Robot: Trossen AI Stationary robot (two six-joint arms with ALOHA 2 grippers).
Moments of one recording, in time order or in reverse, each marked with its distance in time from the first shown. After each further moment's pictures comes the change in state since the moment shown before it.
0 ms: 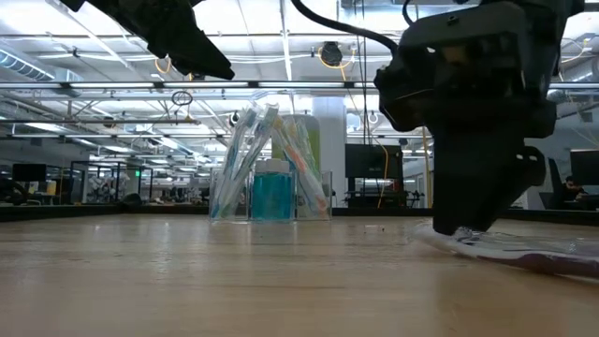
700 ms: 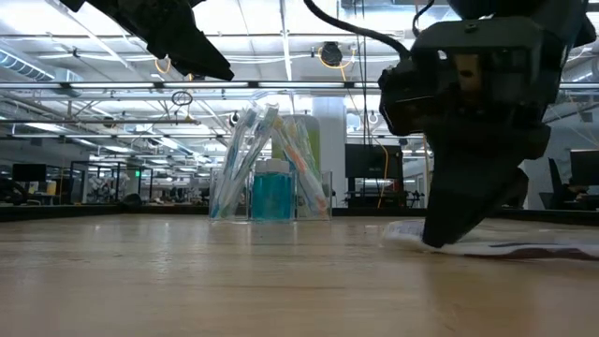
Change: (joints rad) left arm 0.000 0.000 0.000 -0.005 0.000 0.004; right arm -0.015 -0.003 -0.129 0.214 0.040 -0.123
